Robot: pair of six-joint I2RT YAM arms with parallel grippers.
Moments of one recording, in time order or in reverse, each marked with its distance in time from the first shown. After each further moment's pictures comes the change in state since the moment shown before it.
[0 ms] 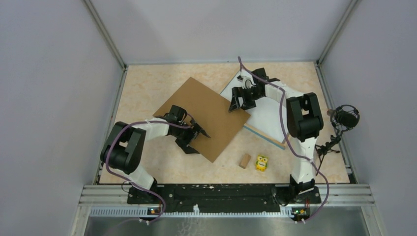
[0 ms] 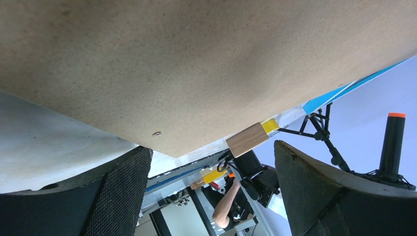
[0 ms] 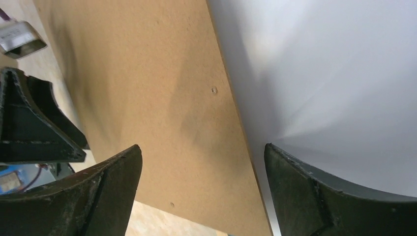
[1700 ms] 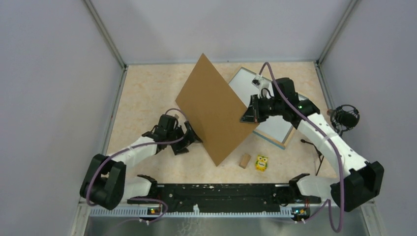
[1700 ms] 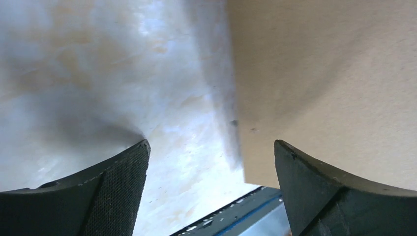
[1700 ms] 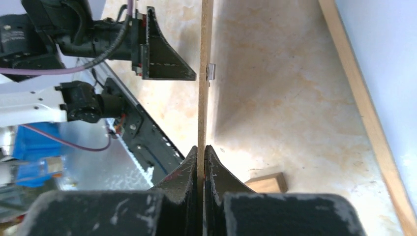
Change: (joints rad) left arm -0.007 -0.334 -0.231 0.174 -0.152 0.318; right arm 0.126 -0.839 -0.399 -0.071 0.028 0.273
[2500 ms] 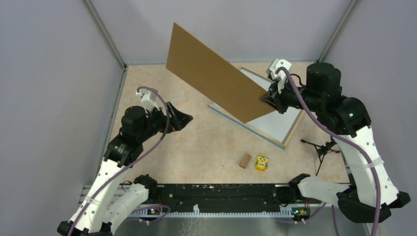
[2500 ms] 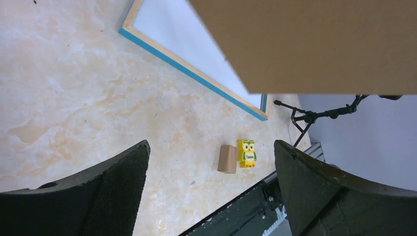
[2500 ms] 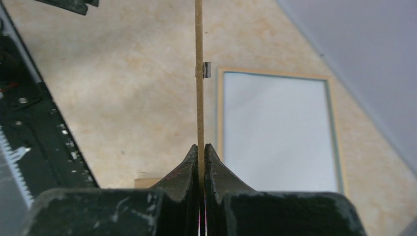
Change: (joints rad) left arm 0.006 -0.572 0.340 -0.302 -0.115 0.219; right arm 0.077 -0.156 0.482 -0.378 0.204 -0.645
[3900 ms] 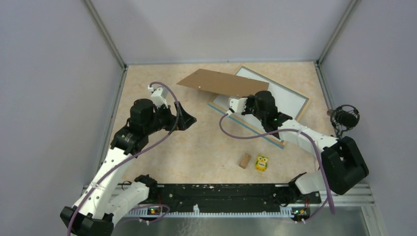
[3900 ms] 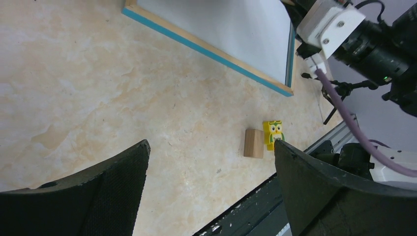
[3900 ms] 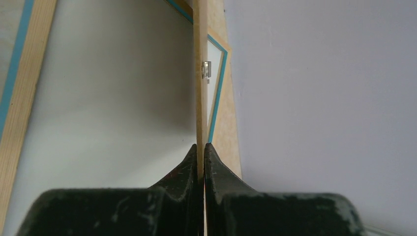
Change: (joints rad) left arm 0.000 0.132 0.039 -0.027 0.054 0.184; right arm 0.049 0.284 -0.767 1.096 0.512 -0.851
